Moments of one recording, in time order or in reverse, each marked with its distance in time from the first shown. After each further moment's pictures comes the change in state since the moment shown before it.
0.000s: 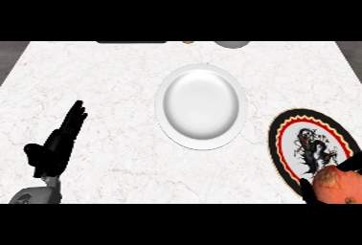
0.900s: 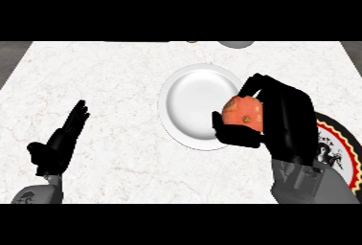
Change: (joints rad) left arm -0.014 -0.014 0.014 0.023 -0.019 -0.026 -0.009; right arm -0.728 0.390 0.169 0.457 0.064 0.218 0.132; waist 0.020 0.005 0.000
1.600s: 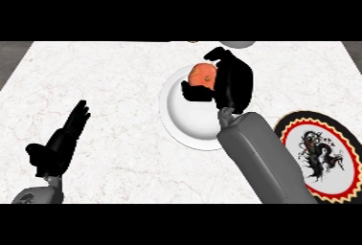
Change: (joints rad) left arm 0.013 -0.014 0.002 -0.038 -0.007 -0.012 0.021; right arm -0.262 0.228 -0.101 0.613 0.007 -0.370 -0.078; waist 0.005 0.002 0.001
